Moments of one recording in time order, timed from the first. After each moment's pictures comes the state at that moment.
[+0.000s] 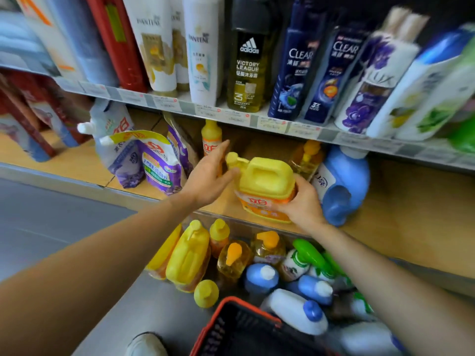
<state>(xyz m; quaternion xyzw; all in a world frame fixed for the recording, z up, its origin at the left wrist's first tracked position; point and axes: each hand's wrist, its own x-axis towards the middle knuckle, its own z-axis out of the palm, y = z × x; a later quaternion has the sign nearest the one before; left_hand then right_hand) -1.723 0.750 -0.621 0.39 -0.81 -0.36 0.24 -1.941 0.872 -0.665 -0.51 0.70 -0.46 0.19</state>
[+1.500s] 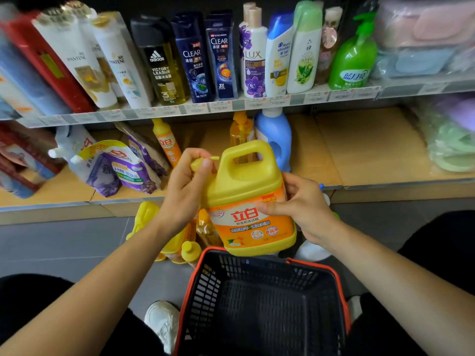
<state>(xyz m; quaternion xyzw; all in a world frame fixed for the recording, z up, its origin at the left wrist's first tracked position) -1.720 0.941 -0.533 0.24 -0.75 -0.51 0.35 -1.902 1.093 -0.562 -0.34 0.55 -0.64 0.43</state>
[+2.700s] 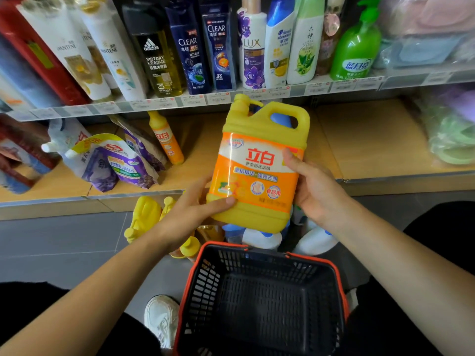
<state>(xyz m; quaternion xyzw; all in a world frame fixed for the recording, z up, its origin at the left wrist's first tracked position) -1.701 0.956 -0.549 0.28 -0.65 -0.70 0.11 -1.923 1.078 -0.552 -0.13 0.51 -0.69 0.50</state>
